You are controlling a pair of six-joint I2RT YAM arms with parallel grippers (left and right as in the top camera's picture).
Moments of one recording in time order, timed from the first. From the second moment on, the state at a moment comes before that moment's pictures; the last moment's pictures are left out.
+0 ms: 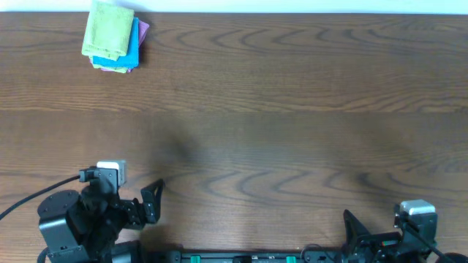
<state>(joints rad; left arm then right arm) 0.21 0.42 0.83 -1.12 0.44 0.04 0.06 0.26 1.06 -1.35 -0.12 0.11</state>
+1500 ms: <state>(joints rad) 0.06 0.01 0.14 -0.47 0.28 0.10 0.06 0.26 1.05 -1.35 -0.13 0.11</state>
